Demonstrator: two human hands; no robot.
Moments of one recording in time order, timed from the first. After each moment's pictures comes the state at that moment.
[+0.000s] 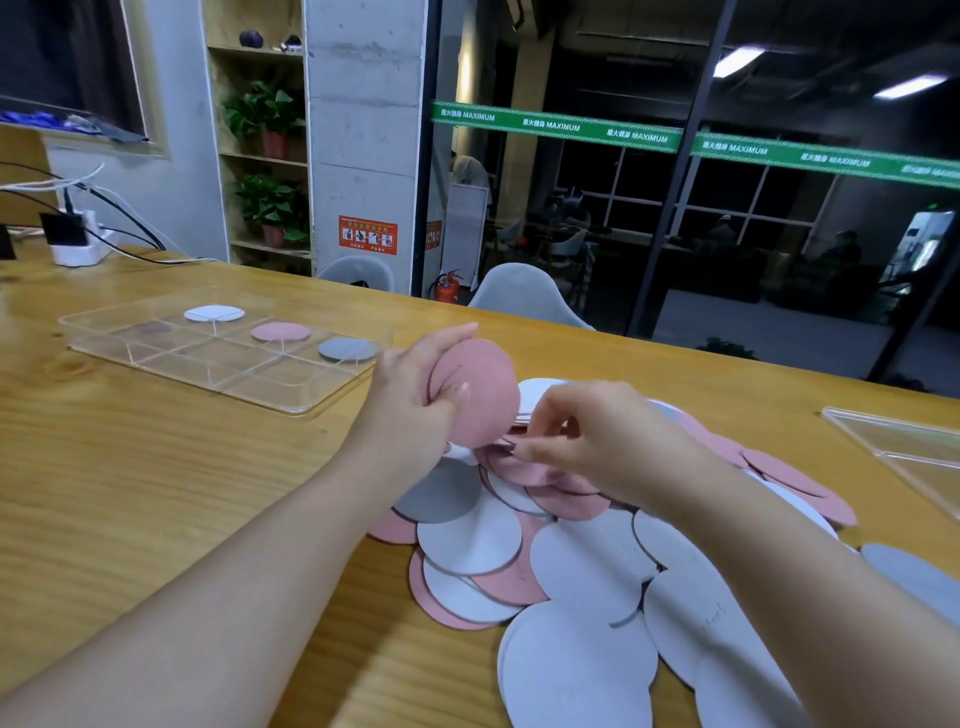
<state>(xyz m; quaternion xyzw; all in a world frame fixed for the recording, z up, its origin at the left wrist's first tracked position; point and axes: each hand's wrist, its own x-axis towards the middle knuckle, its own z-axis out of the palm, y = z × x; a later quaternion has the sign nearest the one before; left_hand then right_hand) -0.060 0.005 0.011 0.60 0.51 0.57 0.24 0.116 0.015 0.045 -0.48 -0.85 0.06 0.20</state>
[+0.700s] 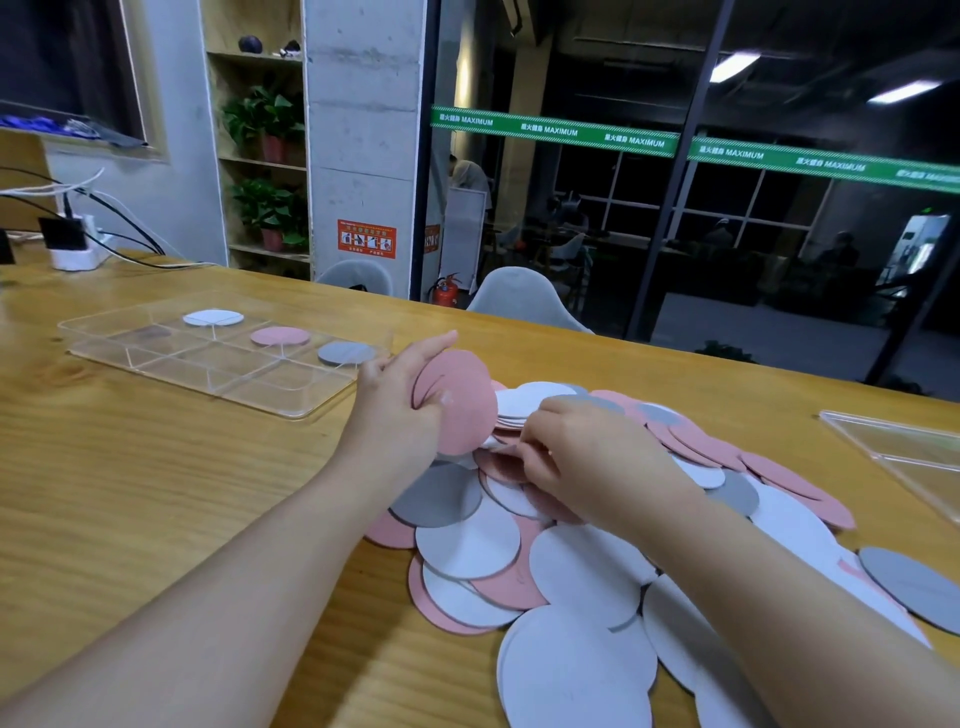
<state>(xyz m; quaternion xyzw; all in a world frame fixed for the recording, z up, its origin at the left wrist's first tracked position) -0.065 0.007 0.007 0.57 0.57 0.56 0.21 0.108 0.013 0.029 -0.44 -0.87 -0.16 0.12</state>
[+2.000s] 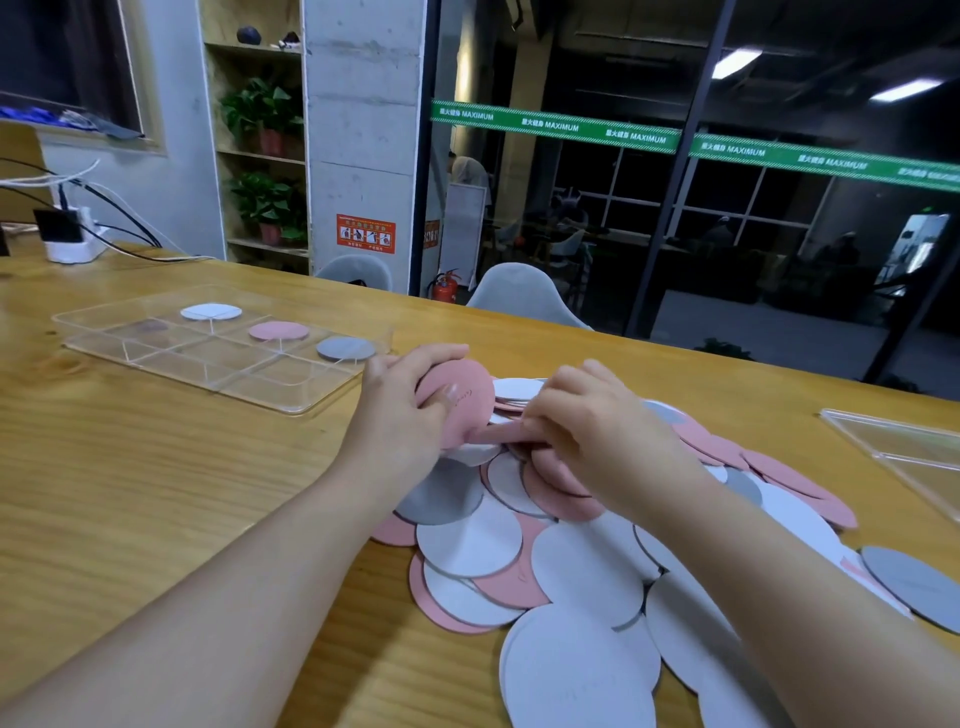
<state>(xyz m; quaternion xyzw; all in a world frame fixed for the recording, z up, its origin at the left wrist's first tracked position) -0.062 0.007 0.005 0.58 0.55 0.56 0.20 0.117 0.029 0.028 -0.35 -0.89 -0.15 0.24</state>
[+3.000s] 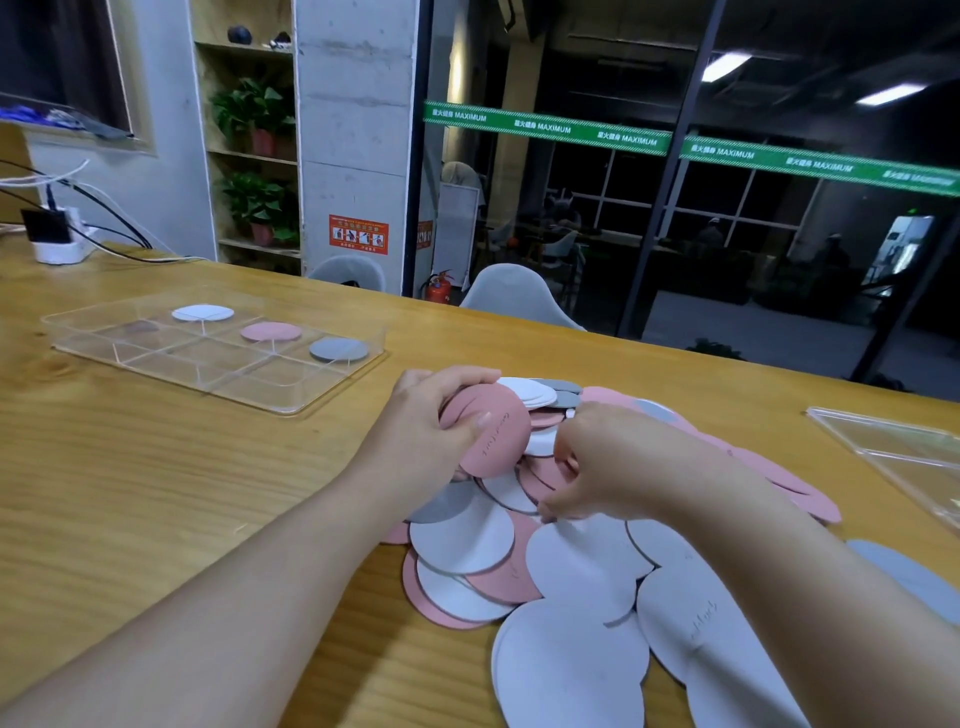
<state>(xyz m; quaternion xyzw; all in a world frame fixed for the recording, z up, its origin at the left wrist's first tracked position) -0.053 0.002 0.000 0.63 0.51 0.52 0.28 0.115 0.006 0.051 -0.55 -0.83 -0.07 -0.06</state>
